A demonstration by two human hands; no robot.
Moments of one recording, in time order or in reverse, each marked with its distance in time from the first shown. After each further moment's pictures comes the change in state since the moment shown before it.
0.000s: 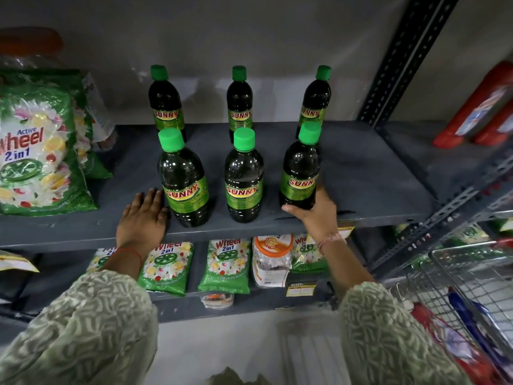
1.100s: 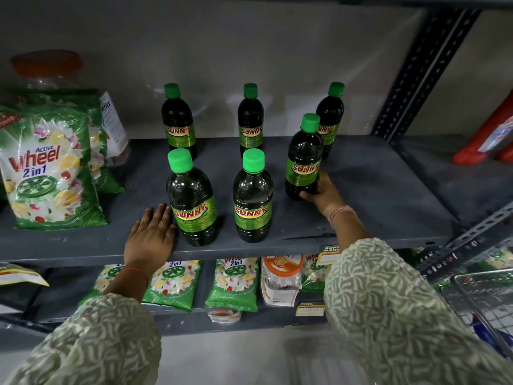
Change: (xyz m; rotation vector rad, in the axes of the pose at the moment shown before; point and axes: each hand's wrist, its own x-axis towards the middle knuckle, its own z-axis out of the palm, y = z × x) left_hand -0.004 0.003 -0.005 -0.015 -0.019 -0.007; right_hand 0.096 -0.003 0.005 0.036 -0.191 0.088
